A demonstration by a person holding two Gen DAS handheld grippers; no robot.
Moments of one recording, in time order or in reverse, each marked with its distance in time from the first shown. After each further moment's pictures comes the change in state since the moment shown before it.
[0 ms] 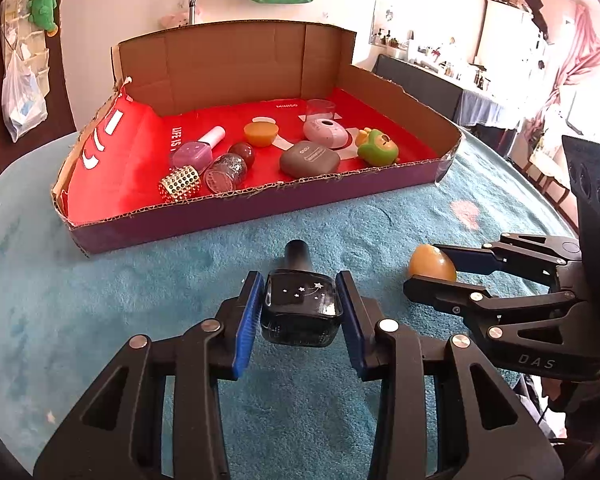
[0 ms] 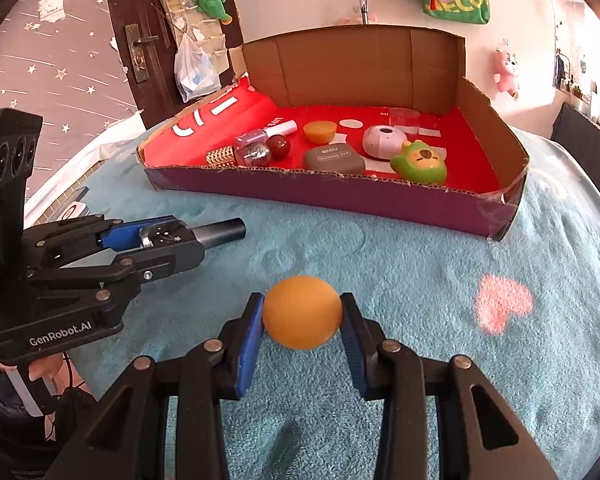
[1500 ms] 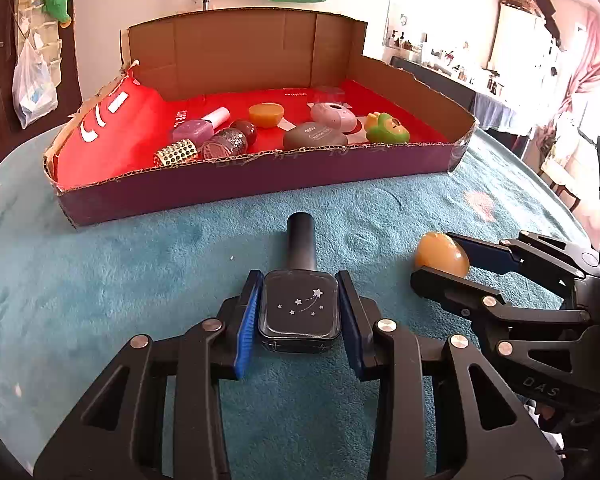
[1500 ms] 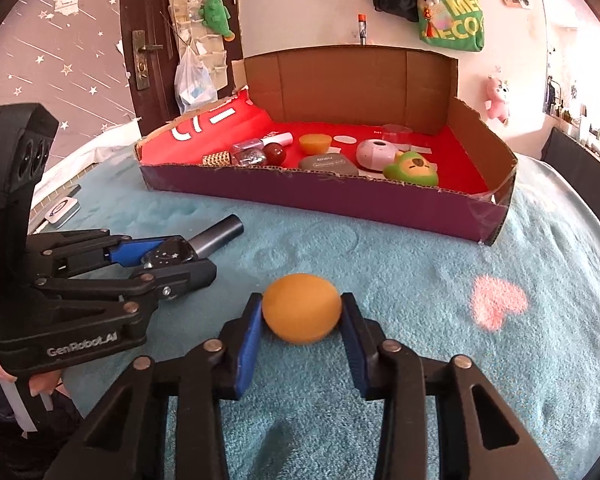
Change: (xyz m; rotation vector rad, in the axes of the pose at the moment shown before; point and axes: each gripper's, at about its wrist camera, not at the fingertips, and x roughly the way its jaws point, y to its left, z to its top) left arm 0.017 -0.008 -0.018 -0.037 -0.016 0.042; right arm 0.000 0.004 -0.019 -0.053 -0.112 -0.060
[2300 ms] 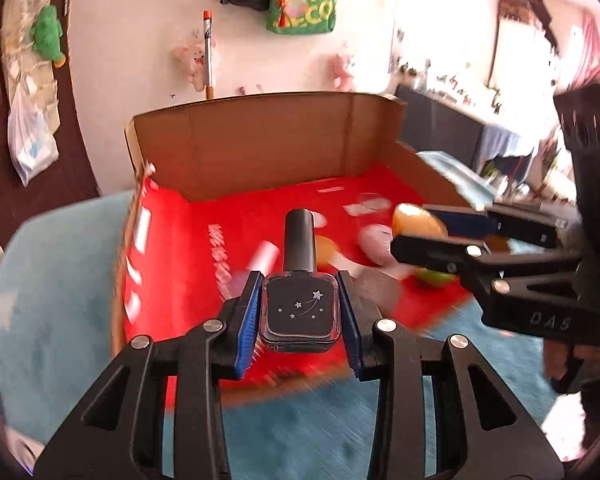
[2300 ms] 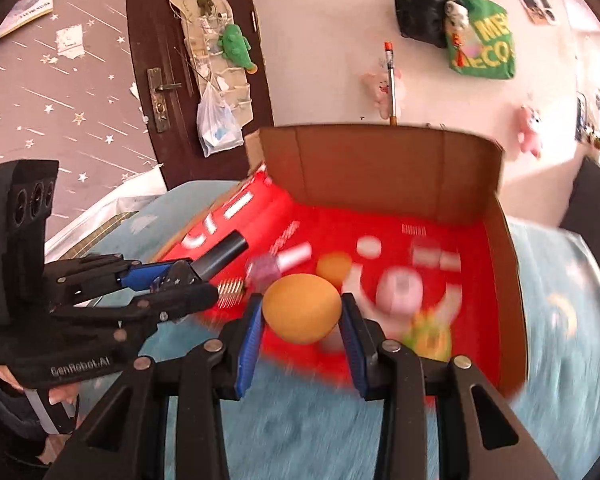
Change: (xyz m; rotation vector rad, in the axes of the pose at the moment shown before) left arm 0.002 0.056 0.139 0.054 -0.051 0.024; right arm 0.028 -0.013 0.152 -0.025 -0.031 0.124
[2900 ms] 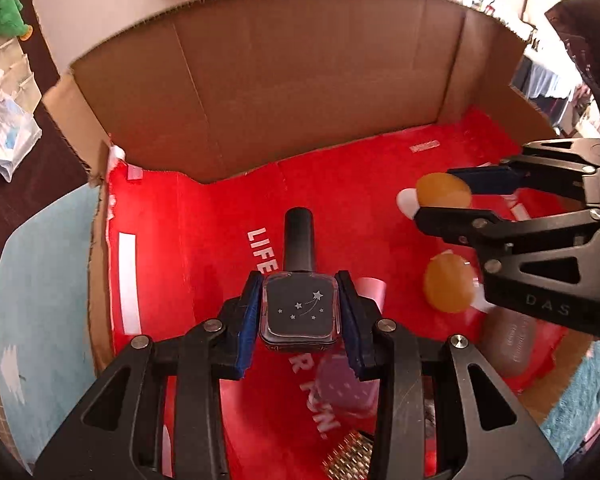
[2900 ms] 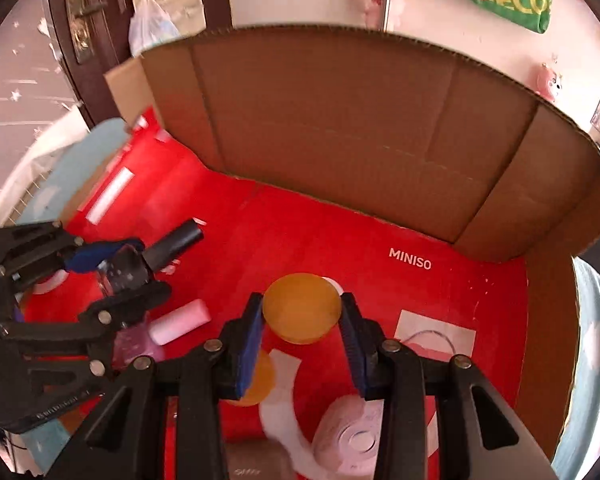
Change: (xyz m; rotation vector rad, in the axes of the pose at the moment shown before) left arm 0.135 0.053 0.046 0.040 0.317 0.064; right arm 0.162 -0.044 0.065 -0.026 0.376 -0.140
